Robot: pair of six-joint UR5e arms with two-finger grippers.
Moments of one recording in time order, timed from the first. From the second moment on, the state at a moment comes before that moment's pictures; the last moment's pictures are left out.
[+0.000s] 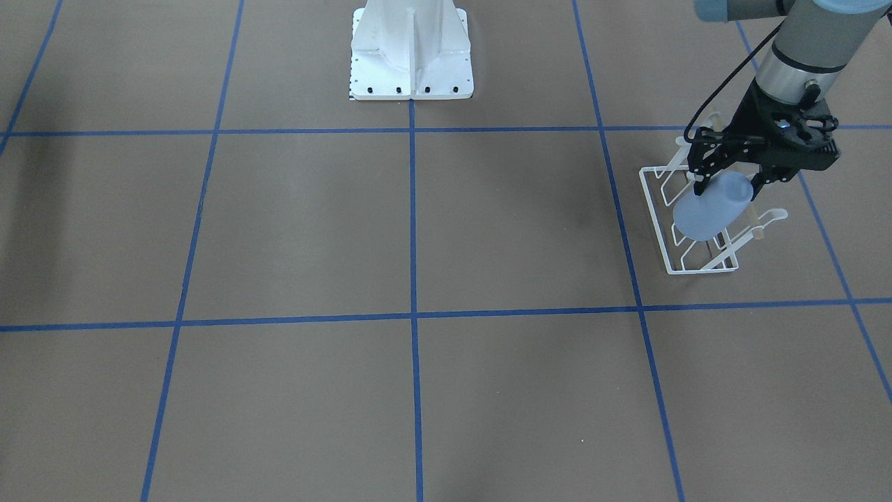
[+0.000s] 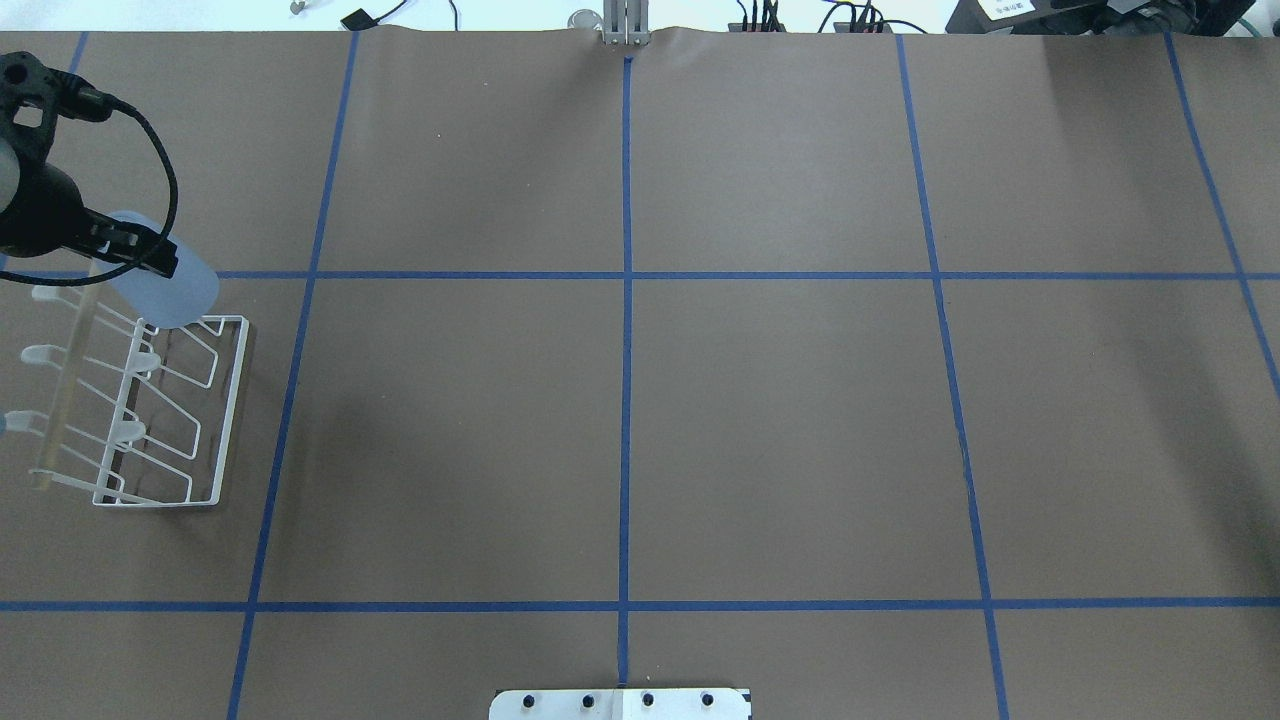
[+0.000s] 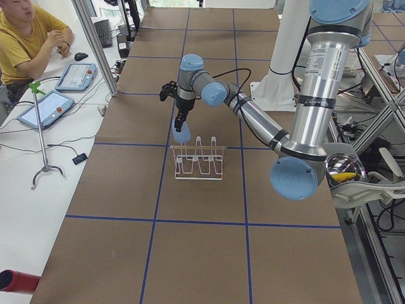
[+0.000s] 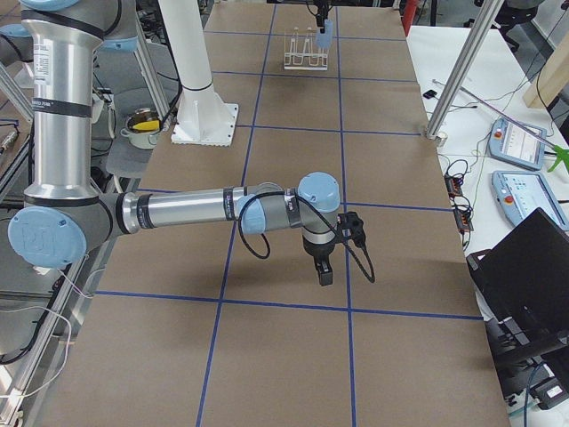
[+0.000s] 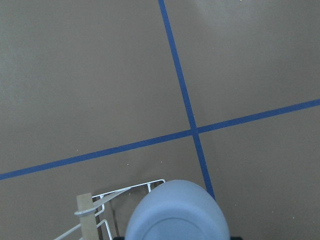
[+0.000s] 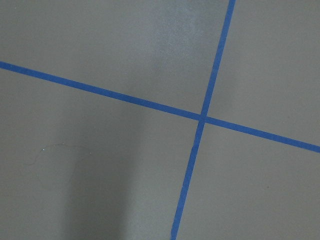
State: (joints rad) left arm -0.98 -1.73 -2.07 -1.55 -2.00 -0.60; right arm 1.49 -1.66 1.78 -1.50 2.29 -0.06
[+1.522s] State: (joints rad) left arm -0.91 -1.71 -1.91 -1.75 -1.94 -0.66; right arm 1.49 -1.66 1.78 -1.50 2.29 -0.05
